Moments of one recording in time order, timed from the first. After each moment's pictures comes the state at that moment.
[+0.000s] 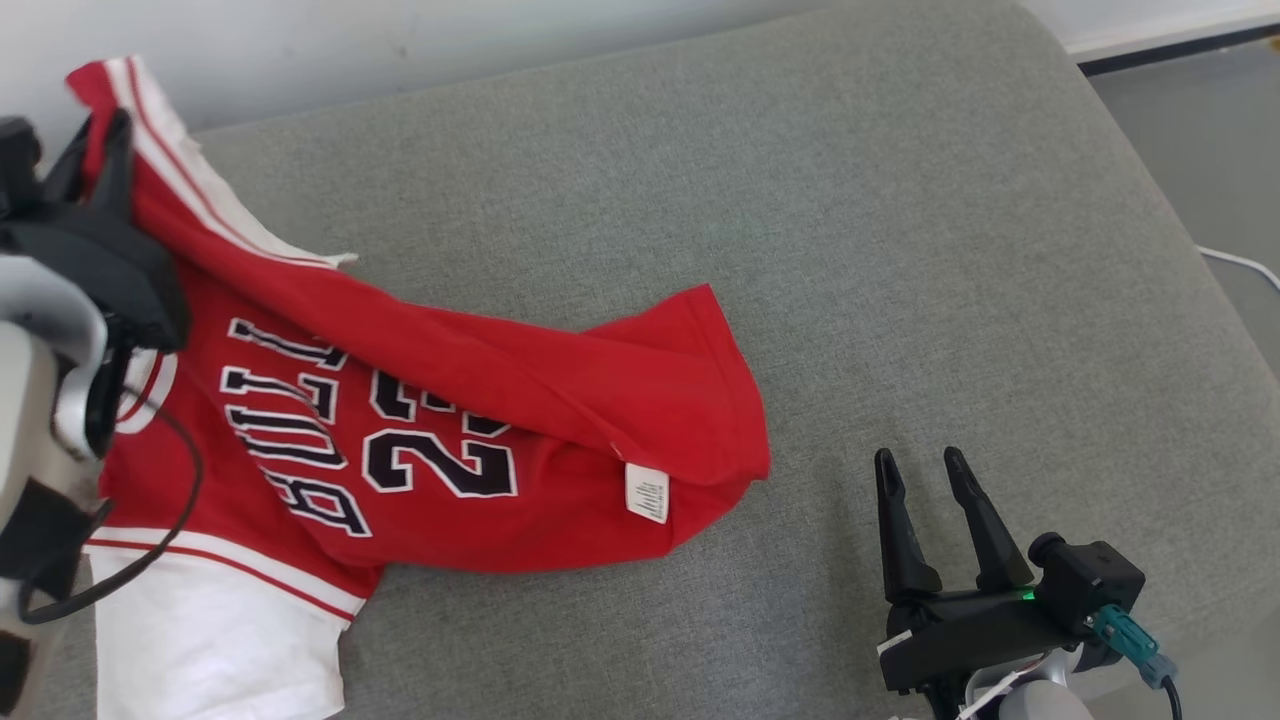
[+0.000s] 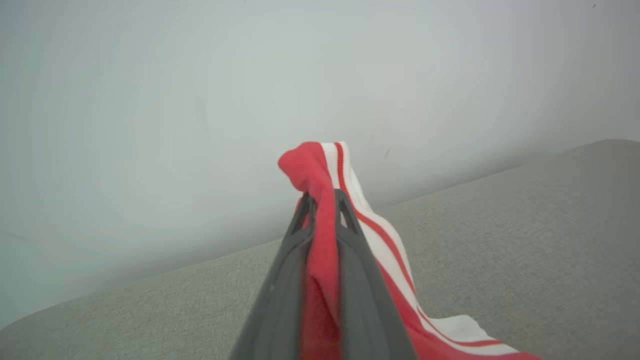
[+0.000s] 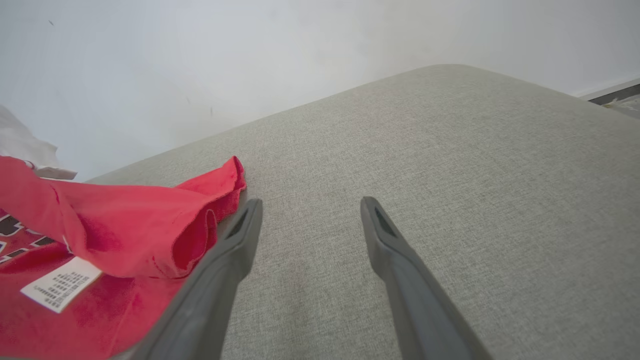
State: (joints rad) left arm -0.94 0.47 -0.36 0.70 -0.49 -0.05 -0.01; right arm -0.15 -0.05 0.06 0.26 0.29 0.13 -0.26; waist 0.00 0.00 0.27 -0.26
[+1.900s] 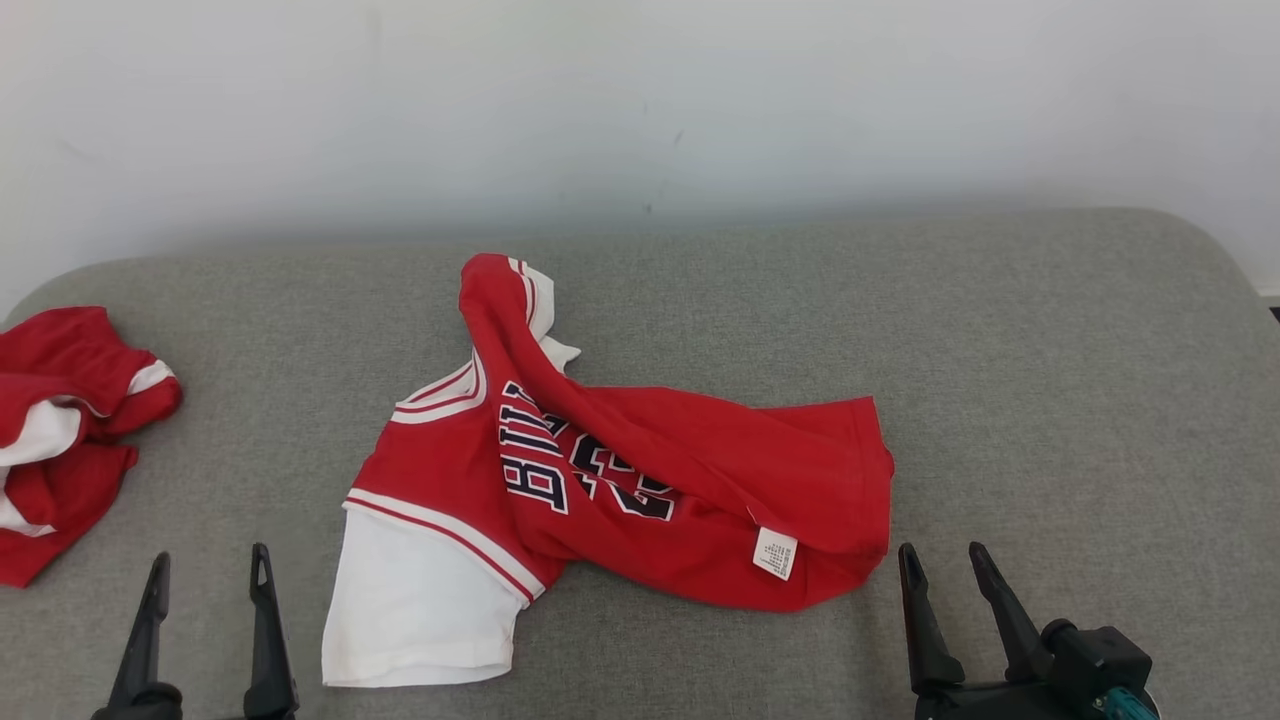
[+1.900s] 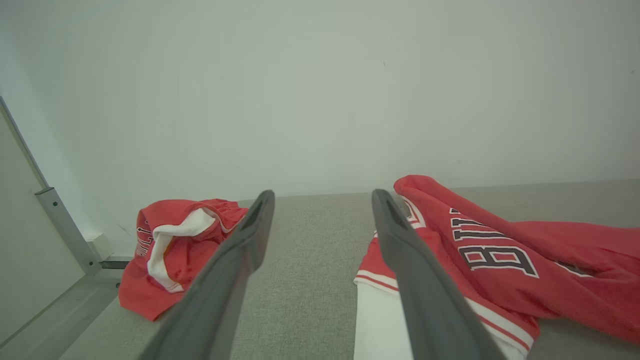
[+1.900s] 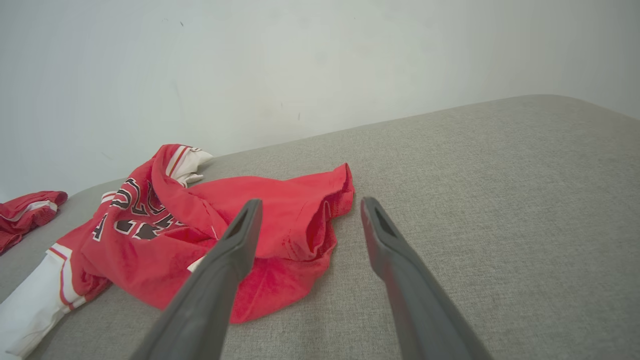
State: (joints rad) left arm 0.06 0.26 -0.08 -0.02 -0.22 0.16 -0.26; right arm -0.02 -0.05 0.02 0.27 0.23 0.13 -0.26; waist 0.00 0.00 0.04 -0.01
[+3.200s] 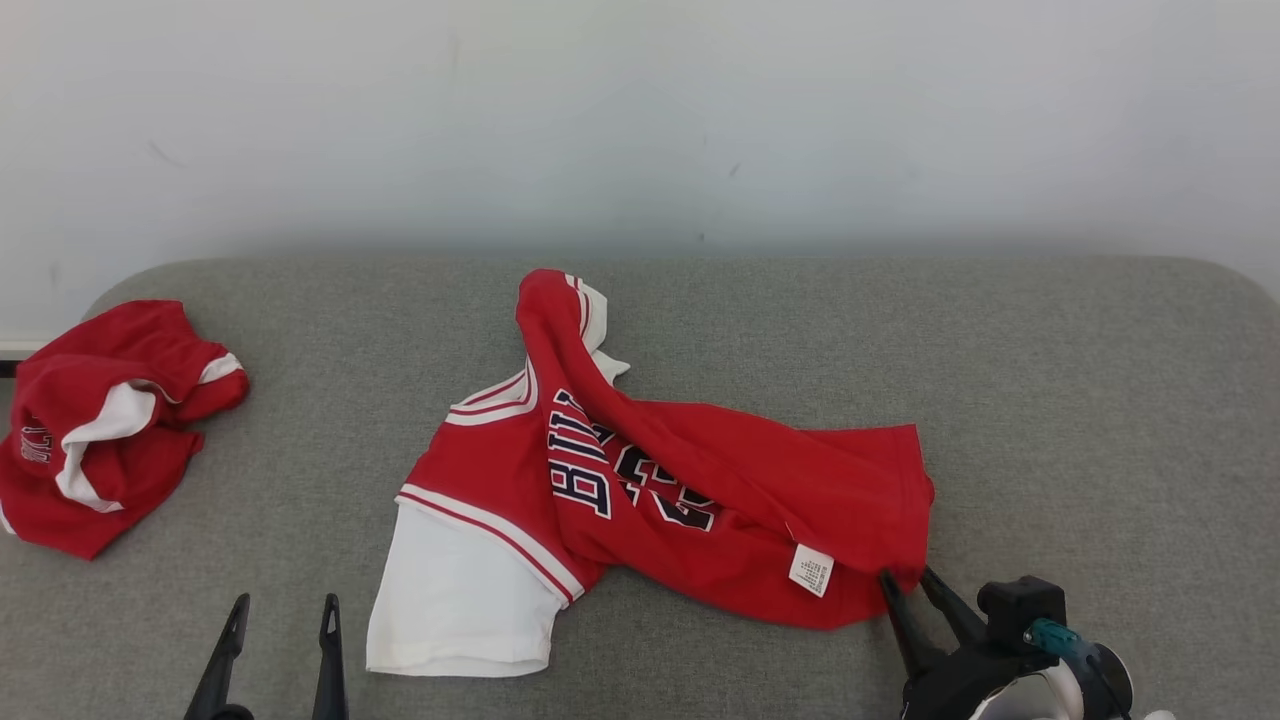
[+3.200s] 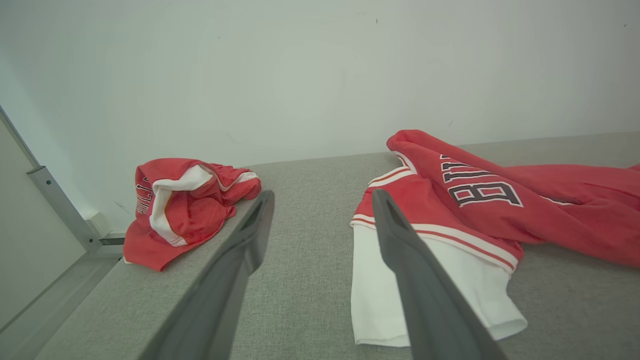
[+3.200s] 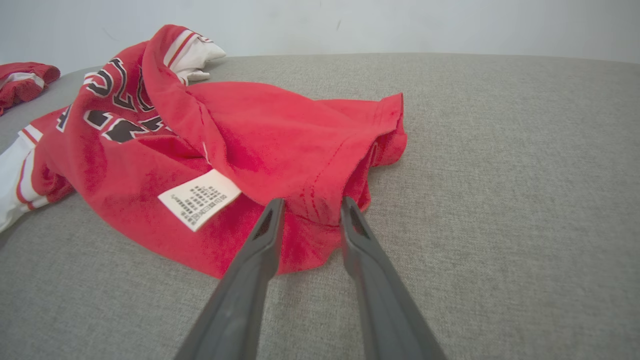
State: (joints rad) left arm 0.08 0.15 -0.01 0.10 -0.06 -0.03 -0.26; right arm -0.22 -0.18 0.19 0.64 0.25 0.13 -0.18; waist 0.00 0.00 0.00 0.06
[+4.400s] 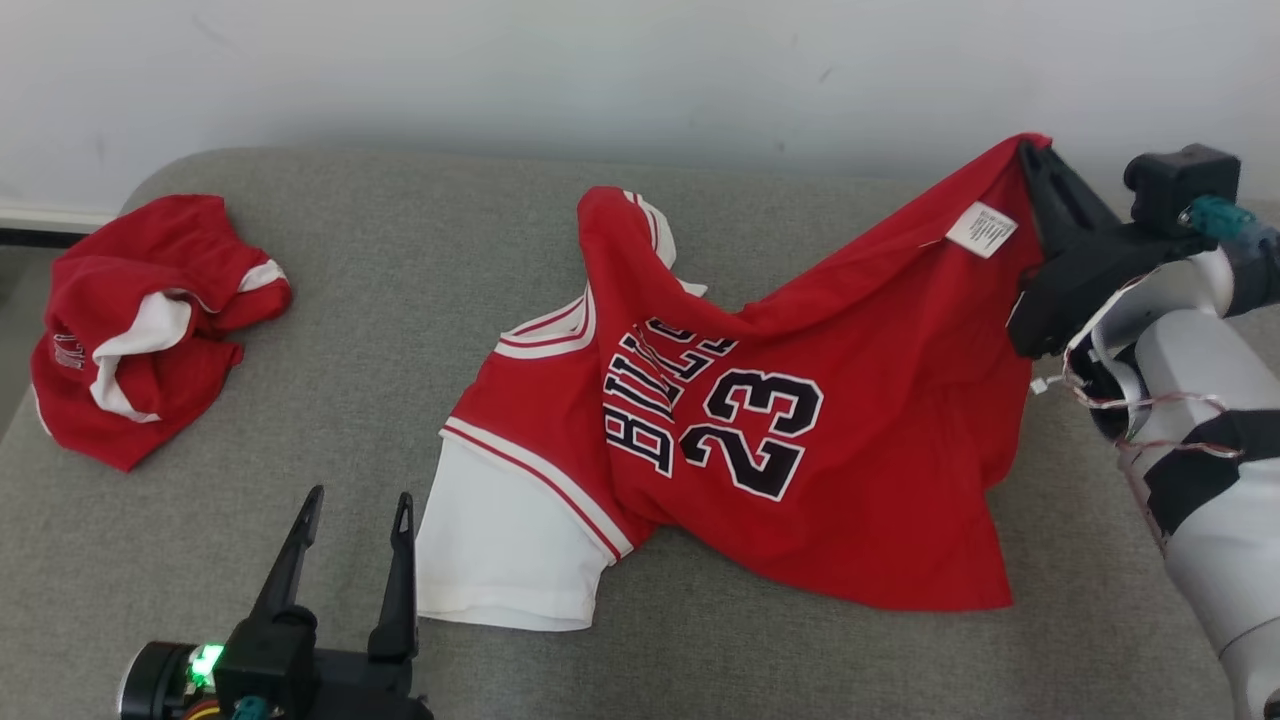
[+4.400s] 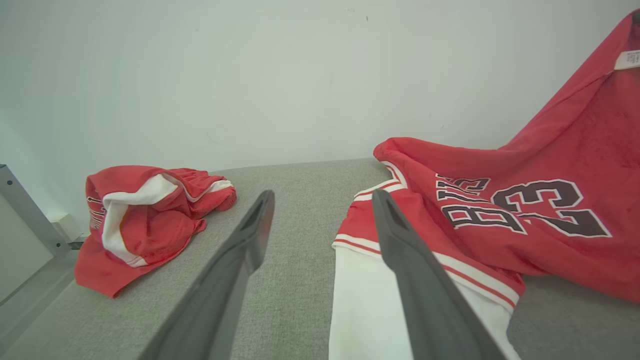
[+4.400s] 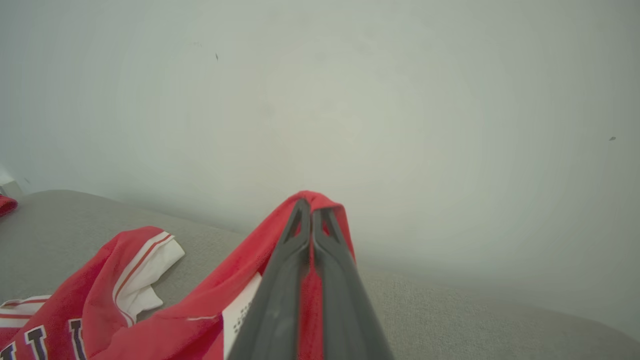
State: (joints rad) left arm -0.07 0.08 -0.04 0.12 -0.04 -0.09 -0.26; right arm -0.89 -0.40 0.35 0.82 0.39 0.13 -0.14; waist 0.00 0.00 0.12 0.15
